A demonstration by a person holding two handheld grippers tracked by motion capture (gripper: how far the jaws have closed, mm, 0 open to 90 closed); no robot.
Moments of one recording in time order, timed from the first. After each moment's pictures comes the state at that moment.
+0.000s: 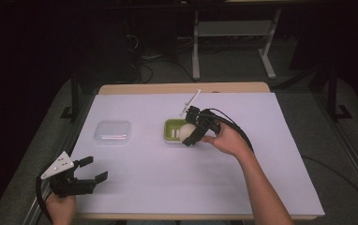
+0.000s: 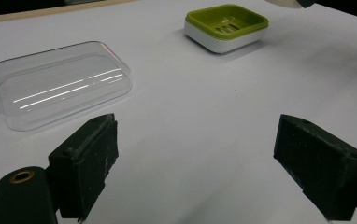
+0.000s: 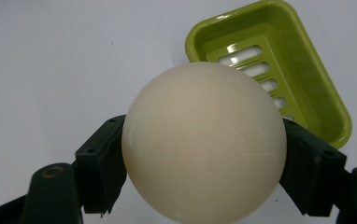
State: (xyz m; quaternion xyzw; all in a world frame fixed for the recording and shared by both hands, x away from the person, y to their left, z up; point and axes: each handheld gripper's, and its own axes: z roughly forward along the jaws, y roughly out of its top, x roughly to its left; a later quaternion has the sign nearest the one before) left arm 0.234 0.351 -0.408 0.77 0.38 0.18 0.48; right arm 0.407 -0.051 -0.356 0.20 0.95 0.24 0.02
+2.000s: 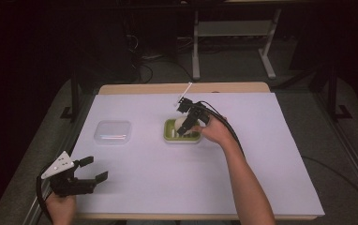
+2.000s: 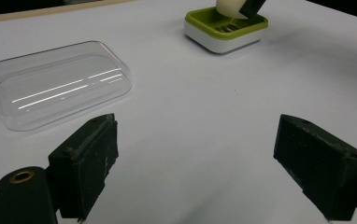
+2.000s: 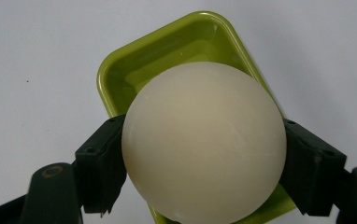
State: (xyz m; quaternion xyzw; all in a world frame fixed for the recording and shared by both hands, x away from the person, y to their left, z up) left arm 0.235 0.351 -0.409 0.77 0.38 0.17 0.48; right arm 0.465 -0.030 -0.387 0.26 0.94 0.22 0.01
